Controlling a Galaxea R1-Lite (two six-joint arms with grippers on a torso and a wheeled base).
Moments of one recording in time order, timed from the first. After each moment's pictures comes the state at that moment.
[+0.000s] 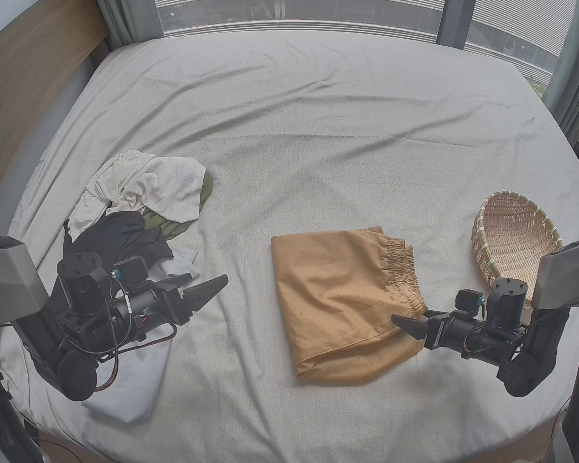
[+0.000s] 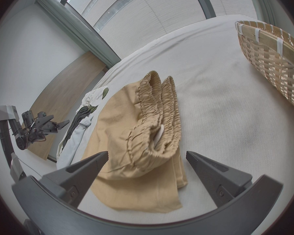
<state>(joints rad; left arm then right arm) -0.27 2.00 -0.38 -1.46 -0.40 -0.37 0.27 2.21 -0.32 -1.54 0.30 0.32</state>
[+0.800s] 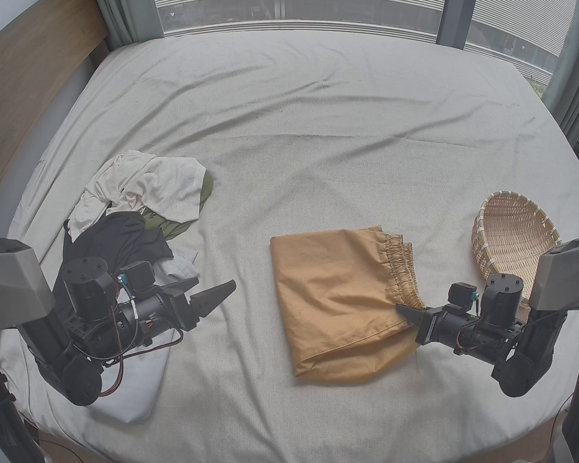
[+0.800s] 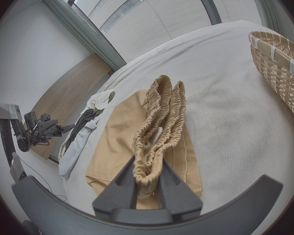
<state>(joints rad) -0.30 2.03 -0.37 -1.50 -0.39 -0.37 0.33 2.17 -0.34 -1.54 0.27 0.32</state>
